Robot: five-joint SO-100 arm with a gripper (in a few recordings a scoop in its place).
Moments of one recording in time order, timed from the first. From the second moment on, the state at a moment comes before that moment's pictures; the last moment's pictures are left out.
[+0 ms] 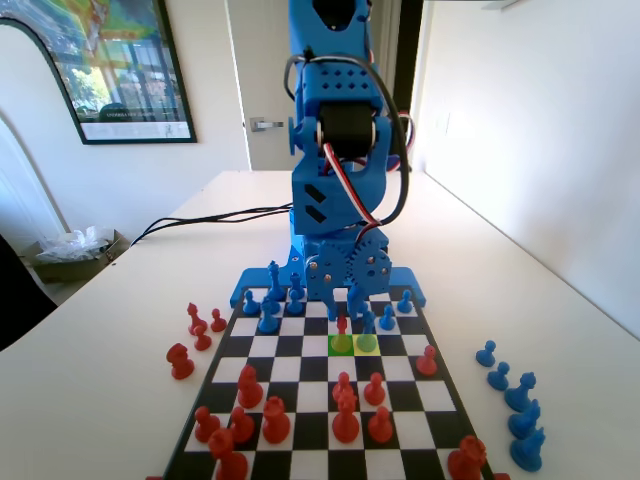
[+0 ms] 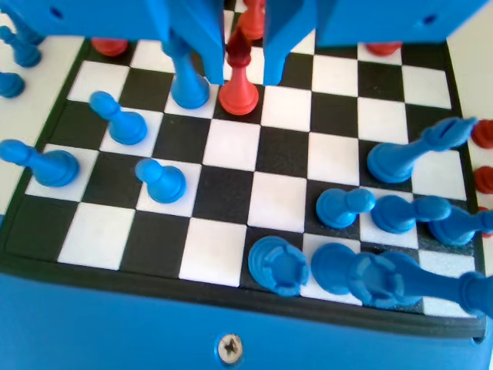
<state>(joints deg) -0.9 91.4 134.2 38.3 -97.0</state>
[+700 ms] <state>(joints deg) -1.3 89.4 132.2 34.6 -96.0</state>
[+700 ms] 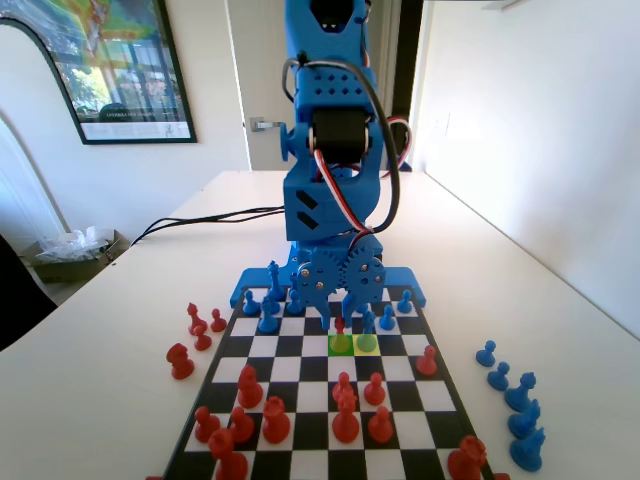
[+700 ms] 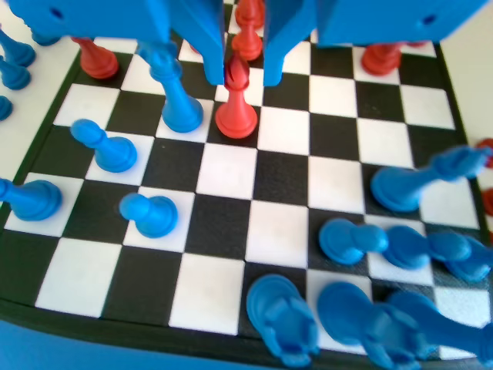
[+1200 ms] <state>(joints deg) -1.9 89.3 133.3 31.3 -95.8</state>
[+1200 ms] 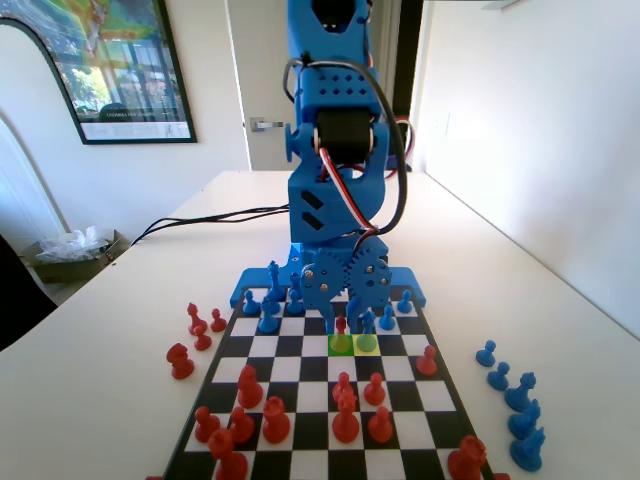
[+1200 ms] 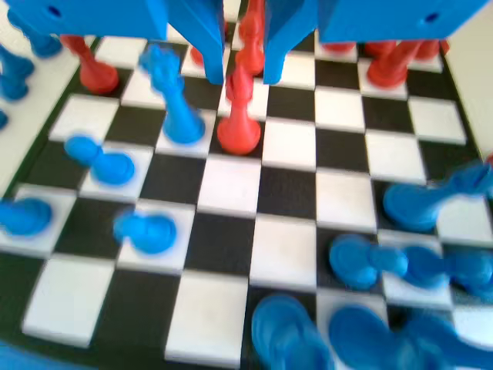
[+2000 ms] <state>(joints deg) -2.1 89.3 137.4 27.8 -96.2</state>
